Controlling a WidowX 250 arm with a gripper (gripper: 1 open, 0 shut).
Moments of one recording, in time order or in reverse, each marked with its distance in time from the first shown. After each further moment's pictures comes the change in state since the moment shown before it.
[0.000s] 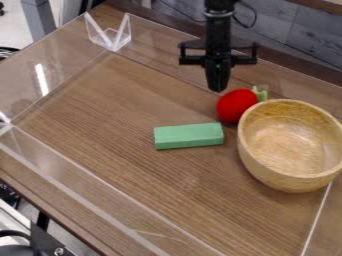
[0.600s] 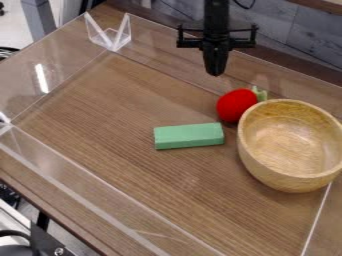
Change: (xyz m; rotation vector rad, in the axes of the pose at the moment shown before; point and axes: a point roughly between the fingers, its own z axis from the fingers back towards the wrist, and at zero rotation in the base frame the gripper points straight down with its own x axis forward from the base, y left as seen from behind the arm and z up) arm 0.011 0.005 0.008 0.023 -0.009 -0.013
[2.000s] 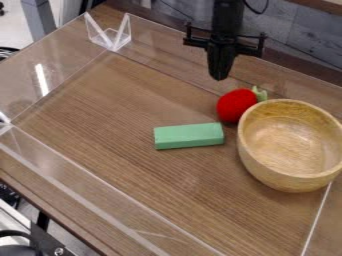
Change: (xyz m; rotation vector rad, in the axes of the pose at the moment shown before) arm -0.016 -0.009 0.000 0.056 0.047 -0.223
